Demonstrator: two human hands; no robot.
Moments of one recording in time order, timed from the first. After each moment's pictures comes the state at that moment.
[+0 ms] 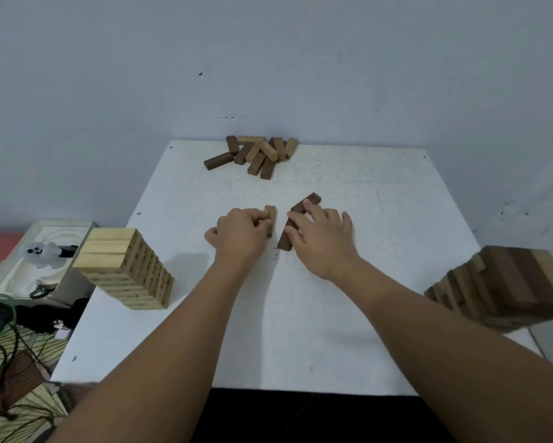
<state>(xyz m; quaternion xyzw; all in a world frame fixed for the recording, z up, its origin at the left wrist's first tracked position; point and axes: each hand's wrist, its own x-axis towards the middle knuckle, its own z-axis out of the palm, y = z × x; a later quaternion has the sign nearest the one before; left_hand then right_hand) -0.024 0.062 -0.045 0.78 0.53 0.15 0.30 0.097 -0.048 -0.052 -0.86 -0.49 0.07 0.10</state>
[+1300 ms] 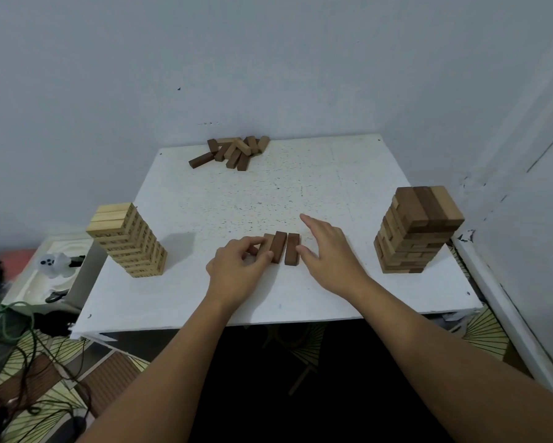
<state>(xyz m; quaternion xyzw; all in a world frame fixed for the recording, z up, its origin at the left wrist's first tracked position) -0.094 -0.056 -0.059 0.80 0.42 0.21 0.37 0.075 -0.182 -0.066 -0.80 -0.46 0.14 0.36</state>
